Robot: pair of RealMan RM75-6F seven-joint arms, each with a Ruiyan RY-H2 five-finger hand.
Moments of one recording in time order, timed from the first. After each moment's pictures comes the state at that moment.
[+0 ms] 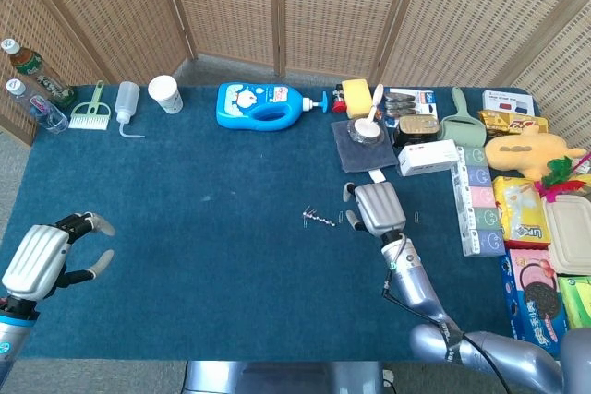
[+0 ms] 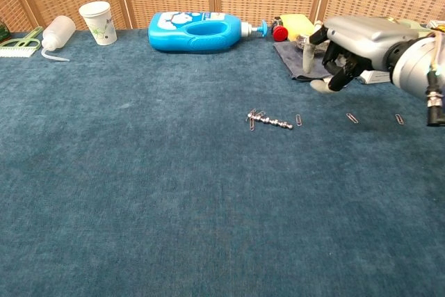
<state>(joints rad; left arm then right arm) -0.24 -0.98 0.00 -1.89 1.61 1.46 -0.11 0.66 -1.63 0.30 -1.50 -1.06 1.06 -0.52</state>
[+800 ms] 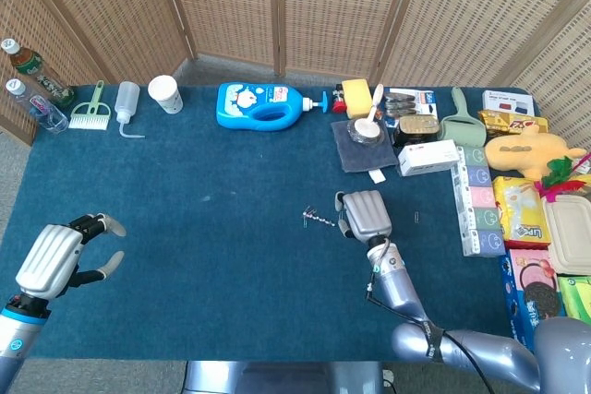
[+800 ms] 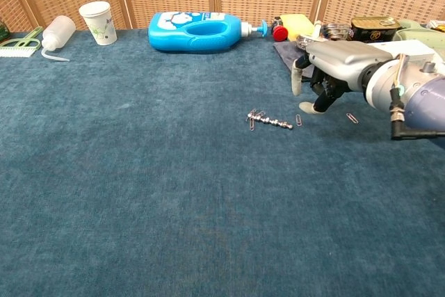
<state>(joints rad) -0.25 -1.00 -0.01 -1.89 1.62 1.43 -0.08 0.73 -1.70 0.27 -1.49 -0.89 1.10 -0.66</state>
